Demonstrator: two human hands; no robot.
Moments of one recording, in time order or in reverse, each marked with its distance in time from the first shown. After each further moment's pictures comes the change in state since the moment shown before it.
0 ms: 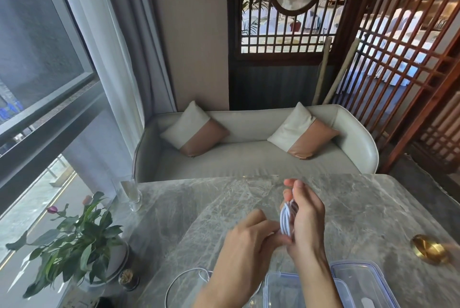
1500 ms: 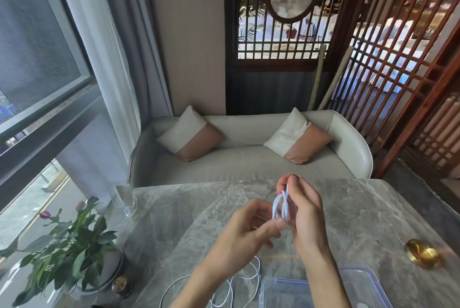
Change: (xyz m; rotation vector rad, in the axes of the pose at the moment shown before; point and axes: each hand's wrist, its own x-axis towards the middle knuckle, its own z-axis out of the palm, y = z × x) left_hand 0.026 -0.011 0.000 -0.695 -0.172 -0.317; right_hand 0.006 -0.021 -0.006 -0.098 -0.256 -0.117
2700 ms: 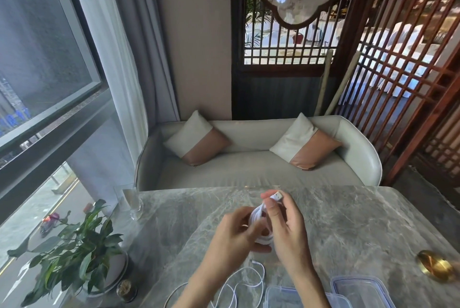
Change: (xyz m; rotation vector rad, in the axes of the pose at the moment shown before) left_hand -0.004 0.001 -0.010 -0.005 0.196 -0.122; right_hand -0.014 0.034 0.010 -0.216 -0.131 -0.169
